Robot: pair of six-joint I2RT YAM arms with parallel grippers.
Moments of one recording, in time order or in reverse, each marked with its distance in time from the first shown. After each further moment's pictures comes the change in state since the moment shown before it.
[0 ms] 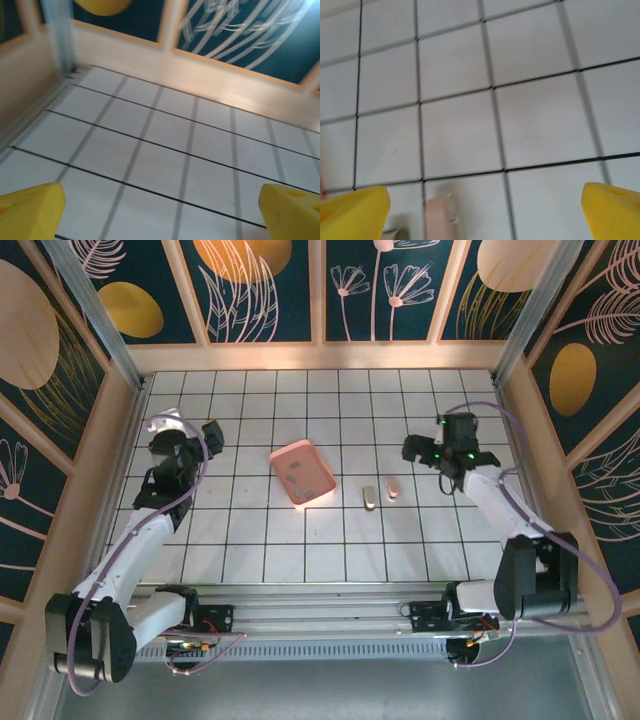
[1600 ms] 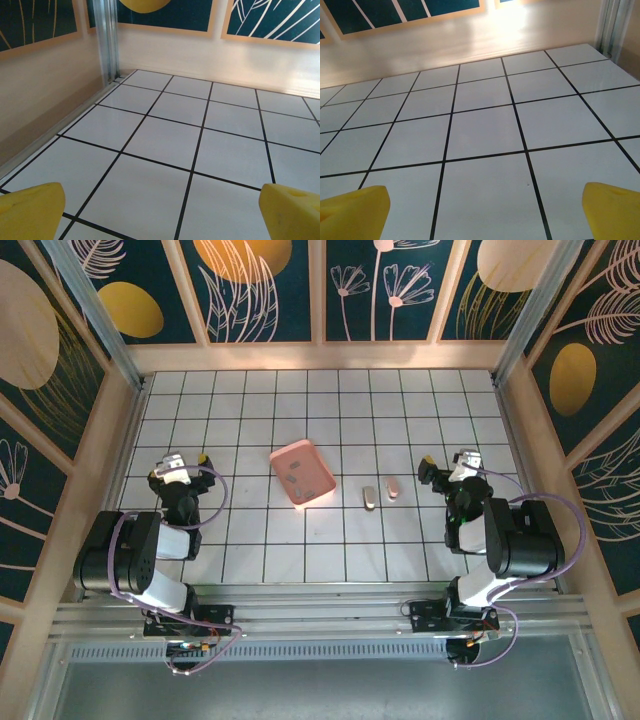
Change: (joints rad) left arm 0.110 0.457 -0.492 1.137 -0.009 0.205; right arm -0.157 0.258 -0.669 1.520 -0.075 -0.158
